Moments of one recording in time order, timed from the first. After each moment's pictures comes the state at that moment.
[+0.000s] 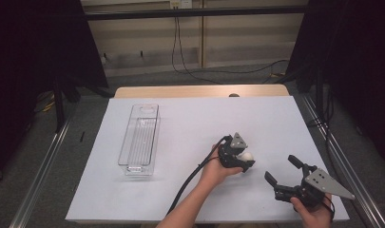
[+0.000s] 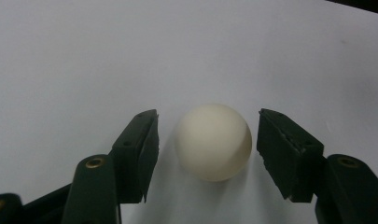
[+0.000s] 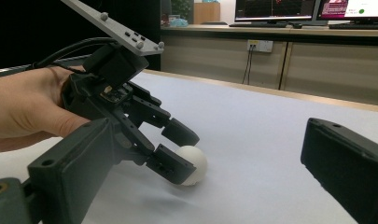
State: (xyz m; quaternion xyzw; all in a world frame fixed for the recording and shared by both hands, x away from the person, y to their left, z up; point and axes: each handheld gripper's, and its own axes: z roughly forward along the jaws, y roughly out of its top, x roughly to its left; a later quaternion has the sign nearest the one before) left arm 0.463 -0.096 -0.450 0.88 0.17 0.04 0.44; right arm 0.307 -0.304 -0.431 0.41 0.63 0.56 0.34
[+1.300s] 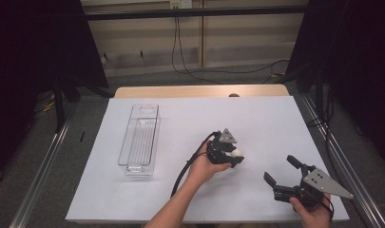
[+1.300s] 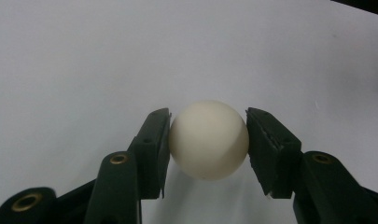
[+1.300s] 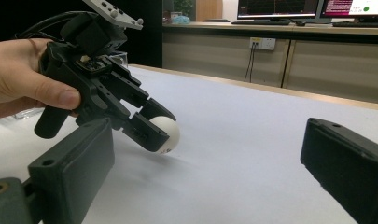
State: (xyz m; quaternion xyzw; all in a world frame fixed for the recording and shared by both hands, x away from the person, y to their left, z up) left arm 0.469 -0.059 -0.428 0.88 0.18 0.03 0.43; right arm 0.308 -0.302 -0.432 0.41 0.64 0.56 0.33
